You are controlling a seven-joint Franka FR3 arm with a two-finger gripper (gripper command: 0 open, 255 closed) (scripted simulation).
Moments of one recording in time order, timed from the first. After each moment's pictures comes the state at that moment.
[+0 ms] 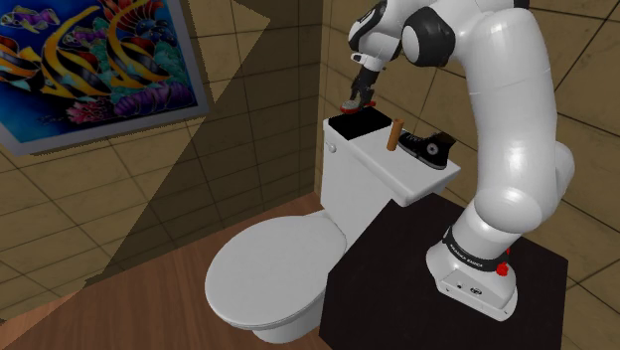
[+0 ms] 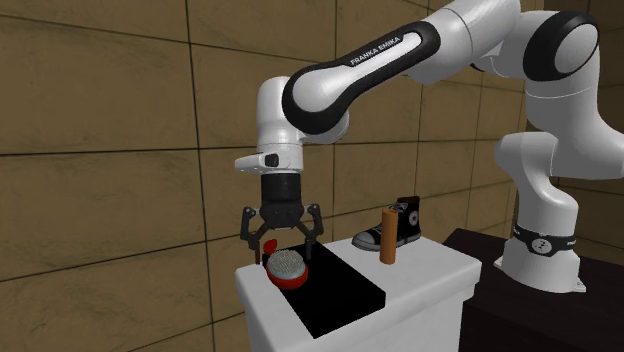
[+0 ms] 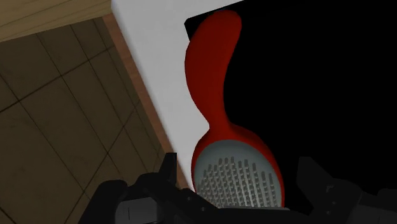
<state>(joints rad) -0.14 0.63 -0.60 -1.60 0.69 2.04 -1.94</state>
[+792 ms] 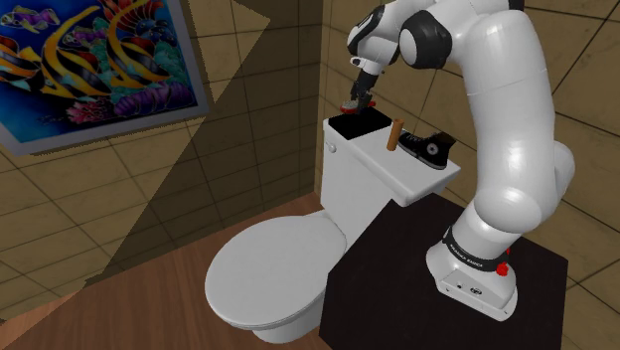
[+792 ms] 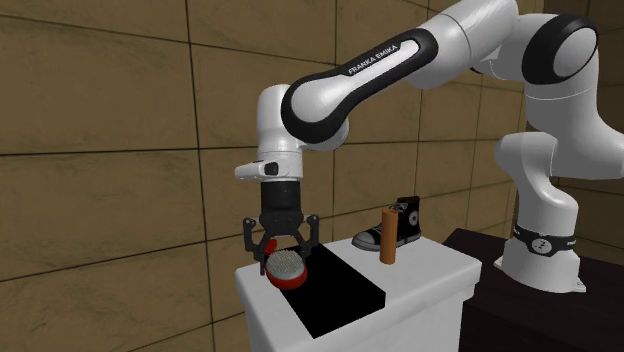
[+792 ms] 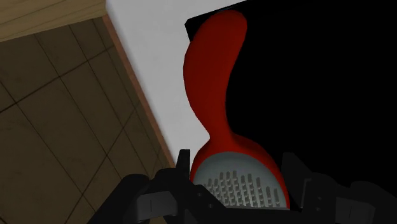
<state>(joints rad) -0.15 0.66 -0.59 -1.60 0.71 2.06 -1.95</state>
